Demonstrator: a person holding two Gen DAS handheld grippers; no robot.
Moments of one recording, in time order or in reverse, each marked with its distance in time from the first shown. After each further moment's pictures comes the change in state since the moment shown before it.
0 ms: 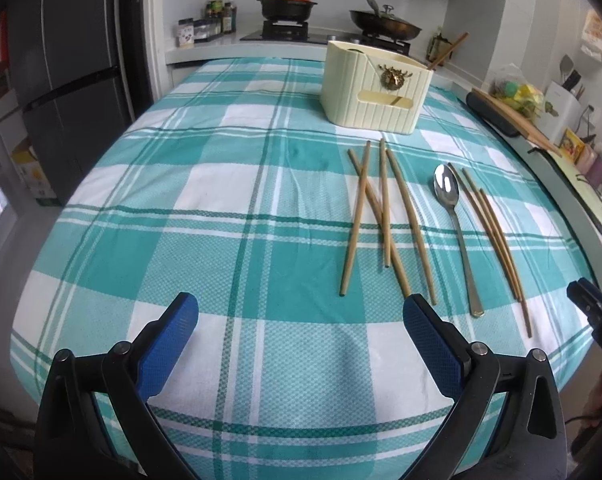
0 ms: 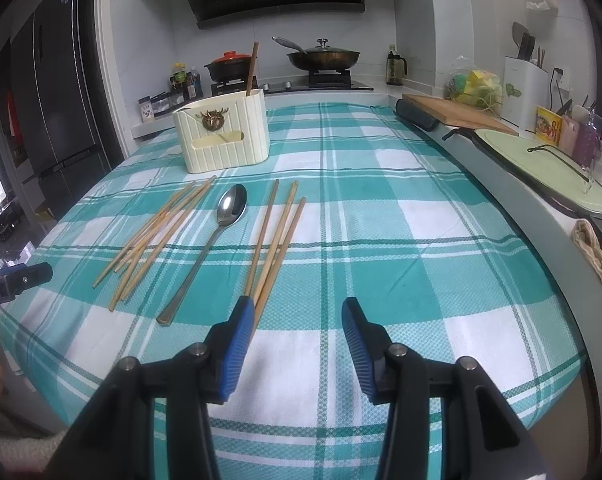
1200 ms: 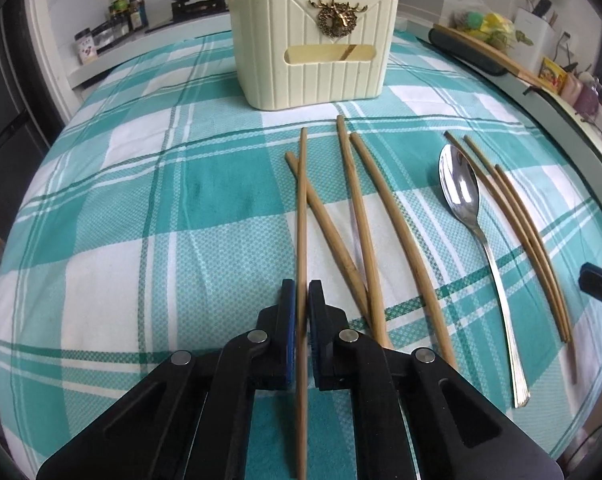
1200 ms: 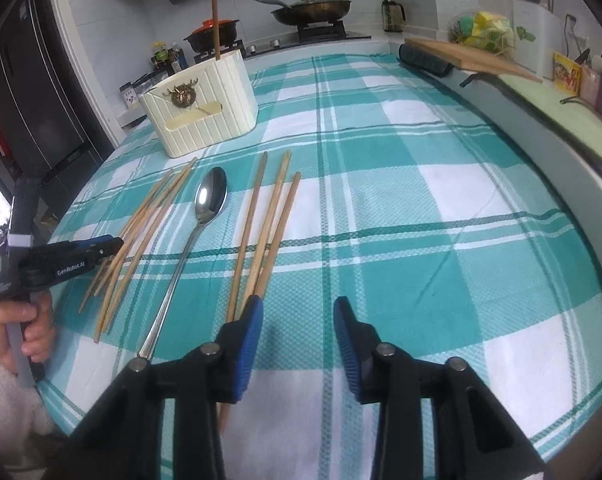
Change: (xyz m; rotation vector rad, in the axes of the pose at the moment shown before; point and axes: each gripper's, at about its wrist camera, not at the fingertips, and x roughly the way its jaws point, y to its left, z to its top) left arm 0.121 -0.049 0.070 0.231 0.124 -0.091; right arm 0.074 -0.021 0.032 0.116 0.187 0.093
